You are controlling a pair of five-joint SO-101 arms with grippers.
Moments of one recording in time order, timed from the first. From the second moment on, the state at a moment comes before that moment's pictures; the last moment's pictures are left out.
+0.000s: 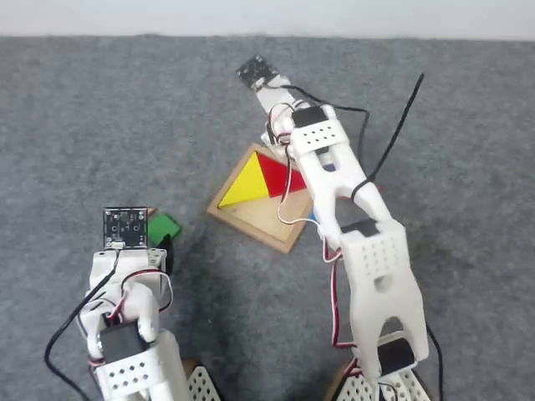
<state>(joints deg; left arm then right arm) -24.7 -102.6 95.4 62.5 -11.5 -24.4 50.1 -39.7 55.8 18.9</state>
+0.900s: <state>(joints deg) -24.6 -102.6 95.4 62.5 -11.5 -38.8 69.6 -77.6 88.5 26.9</state>
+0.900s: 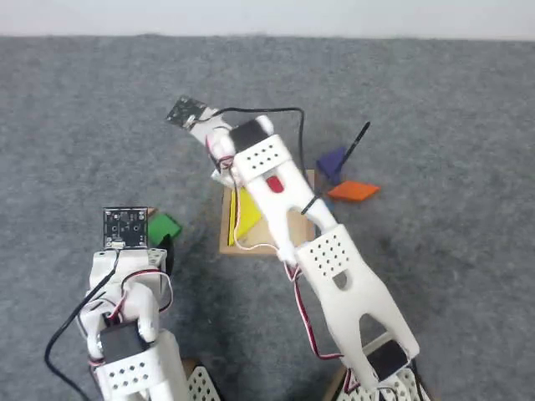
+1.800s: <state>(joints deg) -24.6 -102.6 95.4 62.5 -11.5 -27.7 49.0 -74.1 100.6 25.2</state>
